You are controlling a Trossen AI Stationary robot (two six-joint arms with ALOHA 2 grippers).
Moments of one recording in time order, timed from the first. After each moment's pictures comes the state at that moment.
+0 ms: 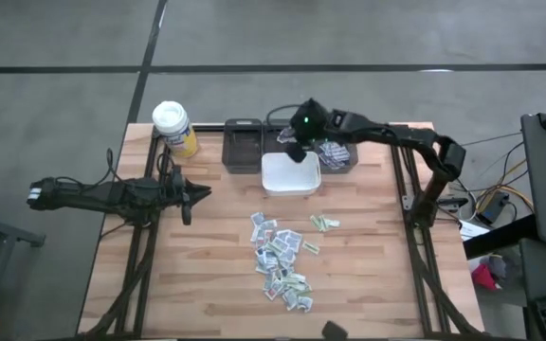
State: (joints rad) left arm -0.07 0.36 0.26 -0.24 -0.37 -0.29; right arm -0.46 1.75 1.44 -0.52 0.17 0.04
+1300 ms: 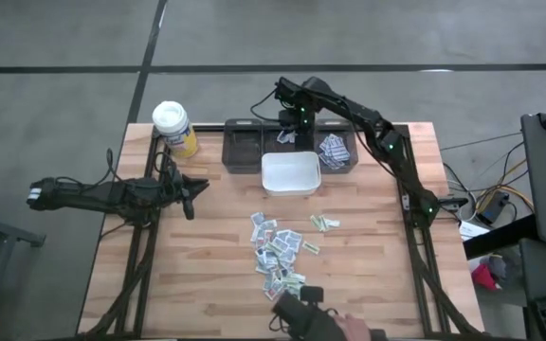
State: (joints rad) left arm -0.07 0.36 0.26 -0.25 -0.50 -0.28; right arm -0.63 2.41 2.36 -1.41 0.02 -0.58
